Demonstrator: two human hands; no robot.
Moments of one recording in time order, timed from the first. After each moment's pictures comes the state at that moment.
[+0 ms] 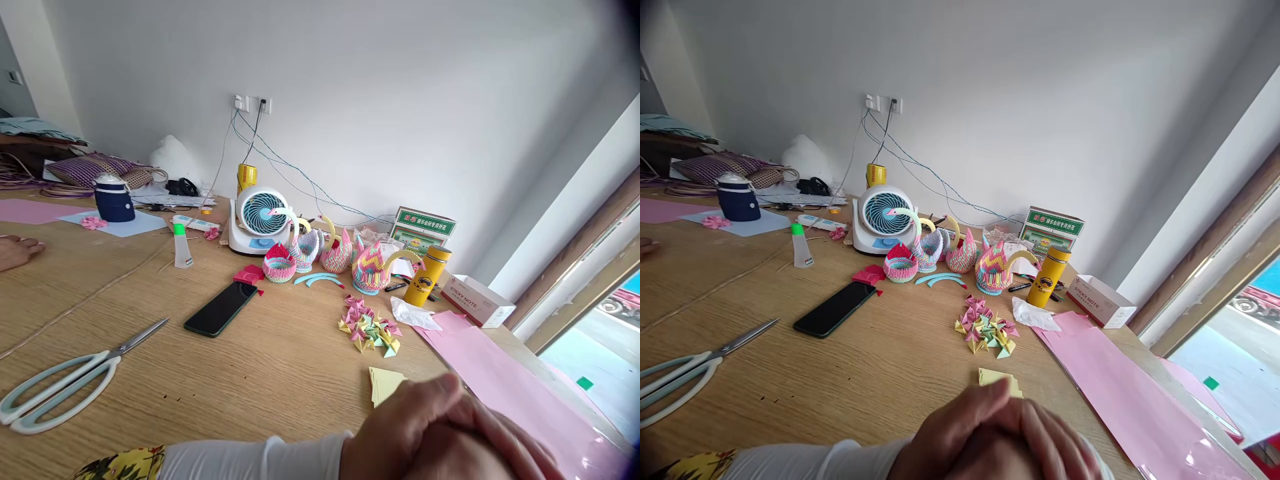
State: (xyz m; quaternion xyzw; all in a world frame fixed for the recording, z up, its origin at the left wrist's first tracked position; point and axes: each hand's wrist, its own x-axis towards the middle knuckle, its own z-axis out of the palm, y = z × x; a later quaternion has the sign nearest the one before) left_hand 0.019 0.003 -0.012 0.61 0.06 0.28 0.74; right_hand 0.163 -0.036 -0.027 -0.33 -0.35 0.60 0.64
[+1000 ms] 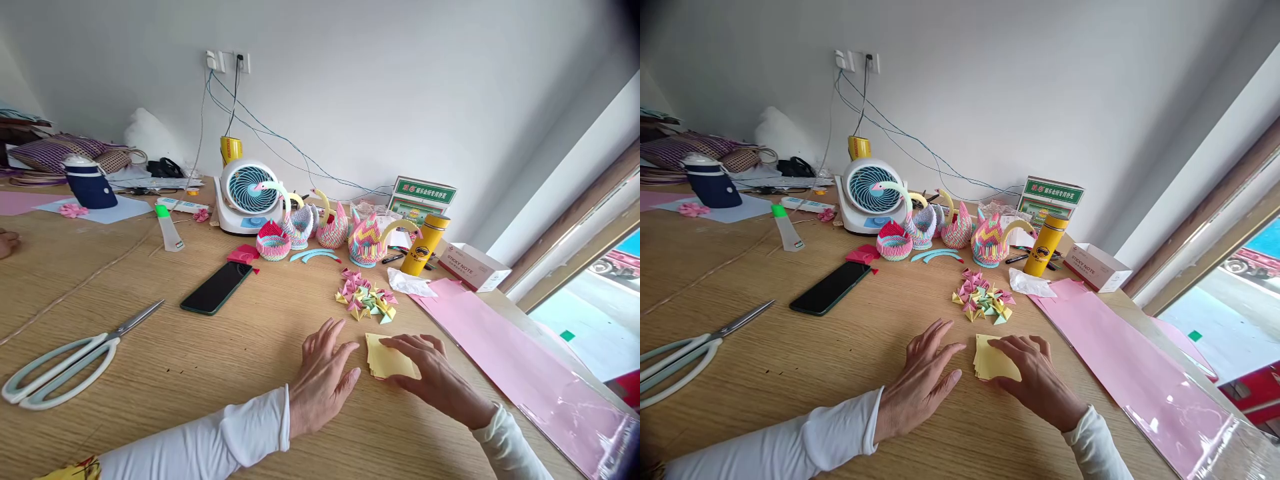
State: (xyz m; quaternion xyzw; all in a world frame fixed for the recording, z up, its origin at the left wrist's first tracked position) left_hand -0.021 0.043 -0.131 0.88 0.35 0.28 0.12; right_hand 0.224 0.008 -0.101 -0.58 -0.81 0.05 0.11
